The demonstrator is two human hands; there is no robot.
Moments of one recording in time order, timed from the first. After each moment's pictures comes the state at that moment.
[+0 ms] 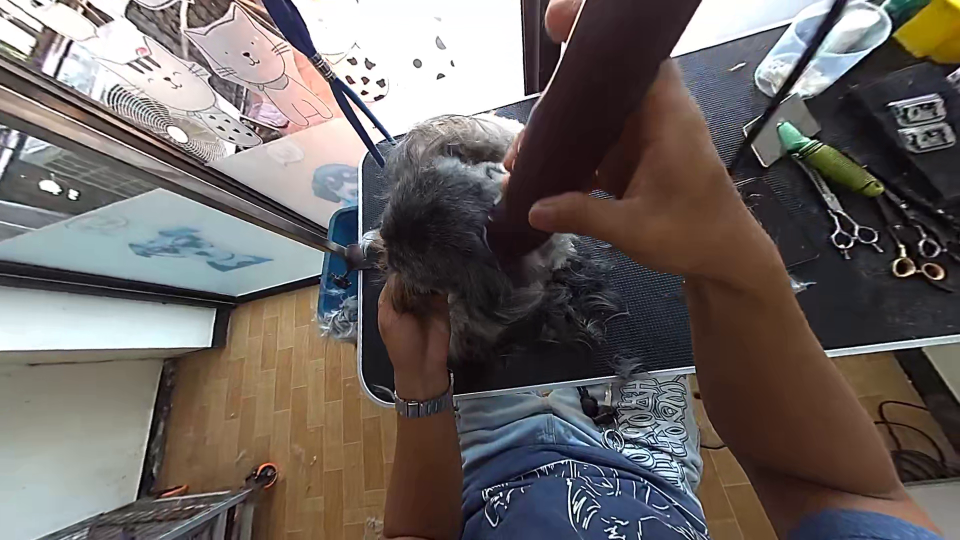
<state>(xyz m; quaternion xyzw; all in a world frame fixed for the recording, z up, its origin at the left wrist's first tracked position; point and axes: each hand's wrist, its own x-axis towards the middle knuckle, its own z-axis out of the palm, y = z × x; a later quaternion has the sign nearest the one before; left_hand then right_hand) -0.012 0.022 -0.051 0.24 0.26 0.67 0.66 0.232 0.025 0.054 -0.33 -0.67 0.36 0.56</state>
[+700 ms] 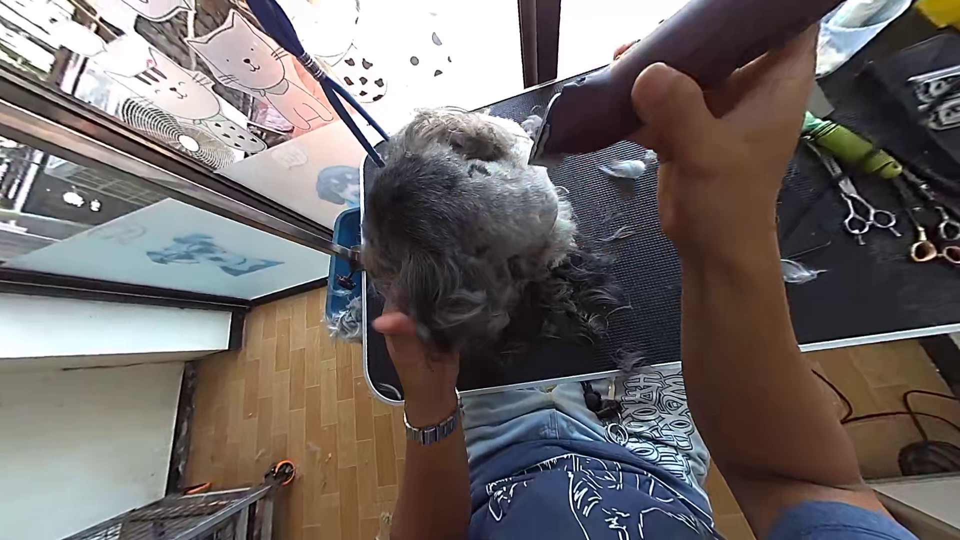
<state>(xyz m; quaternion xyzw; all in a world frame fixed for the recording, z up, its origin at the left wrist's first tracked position) -0.008 -0.006 -0.038 0.43 0.33 0.62 0.57 0.255 0.030 0.025 -0.37 -0.46 0.25 0.77</state>
